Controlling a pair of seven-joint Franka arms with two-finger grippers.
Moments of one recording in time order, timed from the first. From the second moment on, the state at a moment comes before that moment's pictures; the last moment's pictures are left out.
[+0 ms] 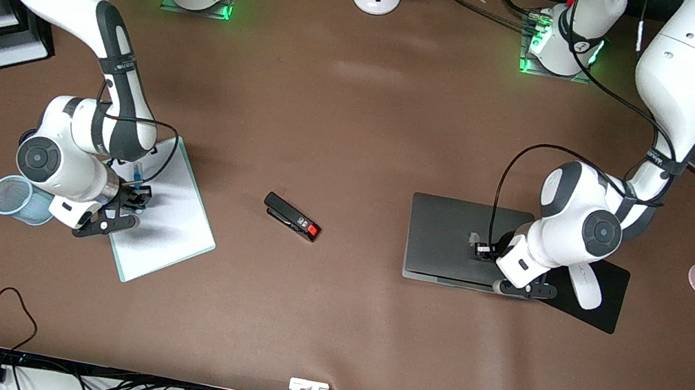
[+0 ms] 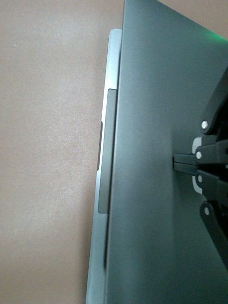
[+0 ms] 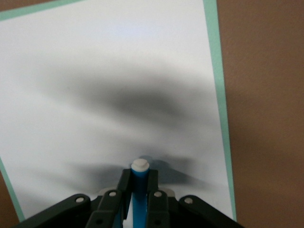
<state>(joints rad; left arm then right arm) 0.07 0.63 -0.33 -1.77 -0.05 2.37 -0.28 0.15 0.67 -0.09 -1.69 0.05 2.30 -0.33</state>
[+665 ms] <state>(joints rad) 0.07 0.69 -0.33 -1.77 -0.05 2.44 -0.27 0.15 0.56 -0.10 -1.57 0.05 2.25 -0.33</state>
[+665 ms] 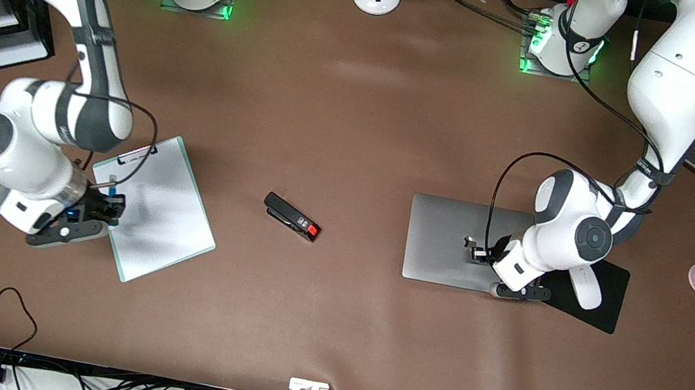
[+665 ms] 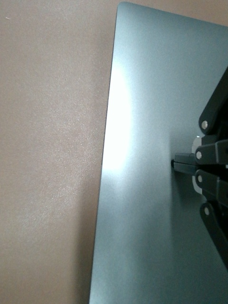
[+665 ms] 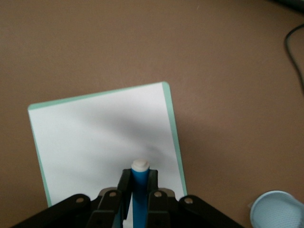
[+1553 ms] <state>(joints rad) 0.07 0.70 -0.33 -1.77 -0.05 2.44 -0.27 0.12 0.34 -0.11 -1.46 0.06 2.16 -0.77</state>
